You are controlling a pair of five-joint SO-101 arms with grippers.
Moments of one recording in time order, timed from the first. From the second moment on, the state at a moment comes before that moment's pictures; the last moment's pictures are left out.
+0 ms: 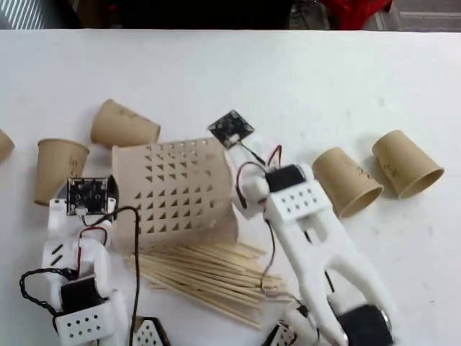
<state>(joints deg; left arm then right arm) -22.7 -101.0 97.2 38.2 -17.1 -26.6 -24.3 41.0 60.0 23.3</state>
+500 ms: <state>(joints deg) -22.7 -101.0 97.2 38.2 -17.0 -27.3 -47.3 49.7 55.8 27.2</state>
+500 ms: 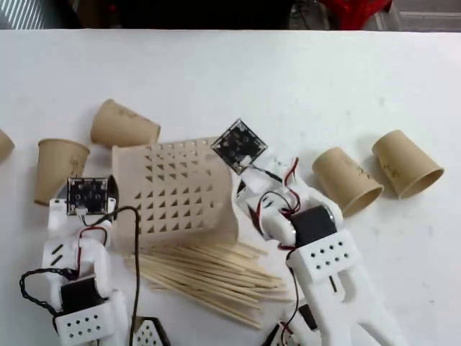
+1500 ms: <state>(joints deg) -22.5 -101.0 97.2 38.6 -17.0 -36.4 -50.8 66.2 47.6 63.3</state>
